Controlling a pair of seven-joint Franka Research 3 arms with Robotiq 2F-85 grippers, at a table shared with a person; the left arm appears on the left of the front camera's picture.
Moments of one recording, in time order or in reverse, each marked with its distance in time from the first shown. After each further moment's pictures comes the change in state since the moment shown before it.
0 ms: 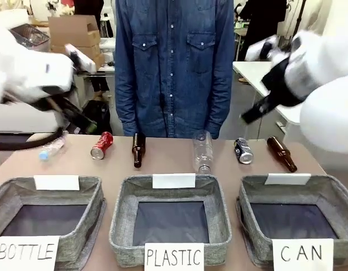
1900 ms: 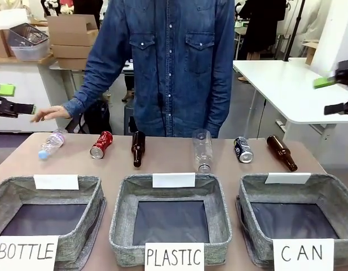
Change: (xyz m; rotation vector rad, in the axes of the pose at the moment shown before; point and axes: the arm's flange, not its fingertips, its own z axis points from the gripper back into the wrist) left arm -0.148 0.142 -0.017 -1.161 -0.474 0.606; right arm -0.107 -0.153 0.033 0.554 -0.027 -1.043
